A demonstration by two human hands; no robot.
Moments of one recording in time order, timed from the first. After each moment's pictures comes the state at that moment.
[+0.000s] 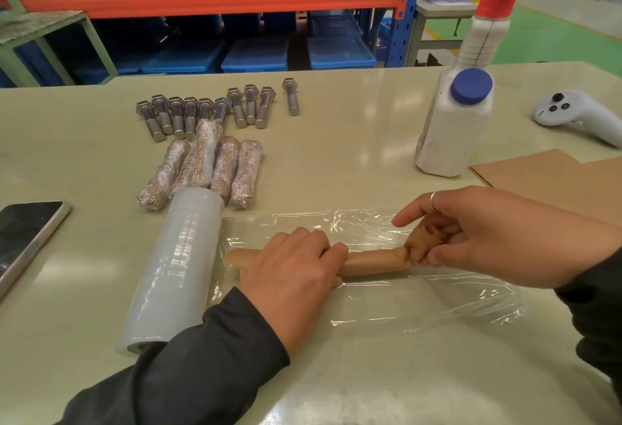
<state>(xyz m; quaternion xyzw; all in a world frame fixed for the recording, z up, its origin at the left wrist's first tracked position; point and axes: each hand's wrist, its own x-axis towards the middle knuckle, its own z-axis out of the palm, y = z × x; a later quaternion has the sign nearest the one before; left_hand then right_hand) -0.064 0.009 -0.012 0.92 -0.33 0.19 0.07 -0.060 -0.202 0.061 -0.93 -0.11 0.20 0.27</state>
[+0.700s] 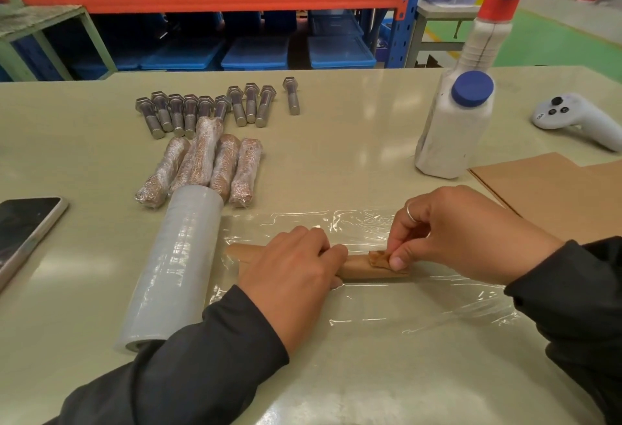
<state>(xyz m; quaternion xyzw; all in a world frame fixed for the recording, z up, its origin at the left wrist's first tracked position) -0.063 0.008 -0.012 0.92 -0.33 0.18 0.10 -0.052 -0.184 0.051 -0.96 -0.11 0.11 0.24</state>
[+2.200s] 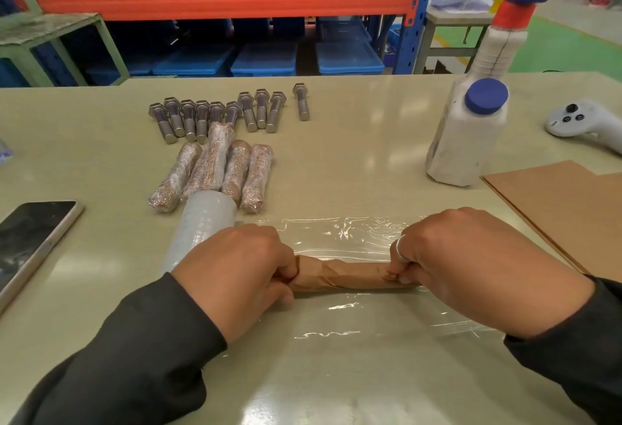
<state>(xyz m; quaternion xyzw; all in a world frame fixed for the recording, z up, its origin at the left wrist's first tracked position) -0.051 0.061 0.020 0.96 -0.28 -0.02 0.09 -0.062 -0.174 0.042 -0.96 -0.26 0.00 -0.03</state>
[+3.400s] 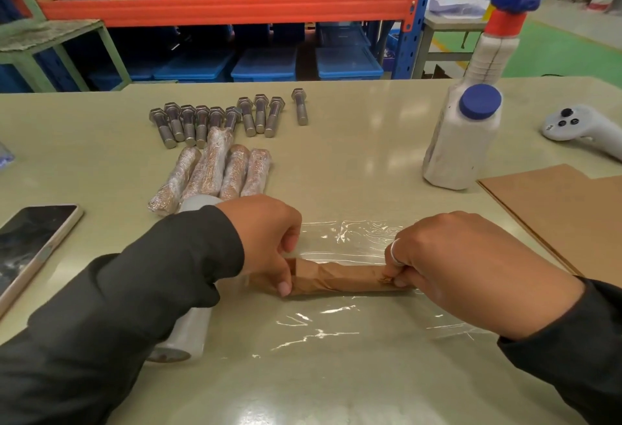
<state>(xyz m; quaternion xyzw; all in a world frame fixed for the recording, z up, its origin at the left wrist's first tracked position) -0.003 0.043 0.037 0.95 -0.25 -0.17 0.03 -0.062 -0.174 0.043 -0.96 -0.27 0.00 -0.04</state>
